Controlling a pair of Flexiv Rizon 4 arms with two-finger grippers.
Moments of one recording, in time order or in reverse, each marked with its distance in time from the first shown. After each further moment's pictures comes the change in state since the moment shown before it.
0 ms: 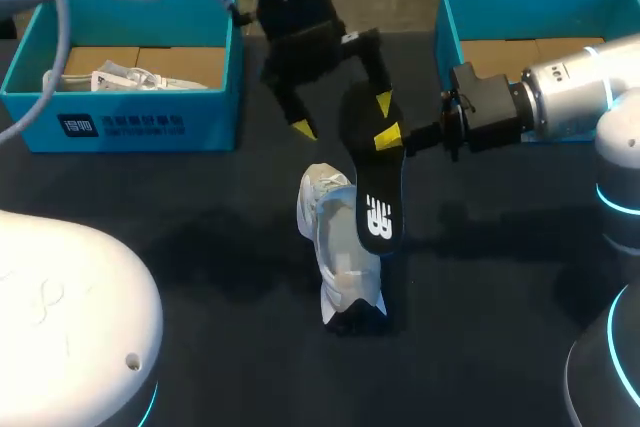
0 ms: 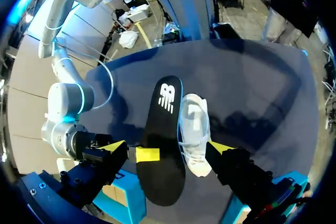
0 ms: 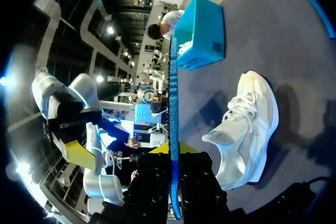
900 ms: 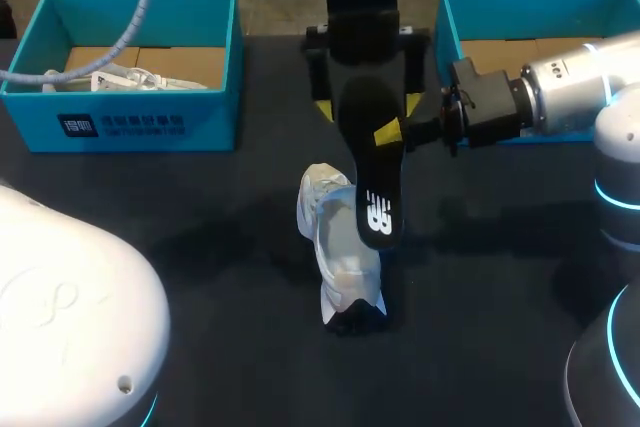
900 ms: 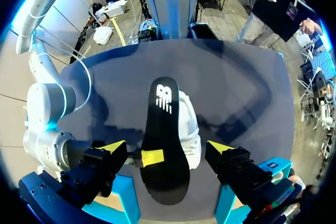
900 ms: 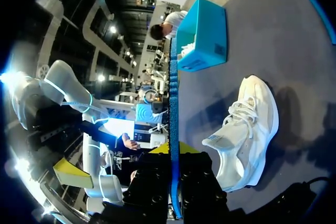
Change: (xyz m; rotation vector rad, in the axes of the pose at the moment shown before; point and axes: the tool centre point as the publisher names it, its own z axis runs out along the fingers) left arm -0.025 0.000 -0.002 -0.026 0.246 0.026; right arm 0.000 0.007 -0.002 -0.006 0.008 -0.018
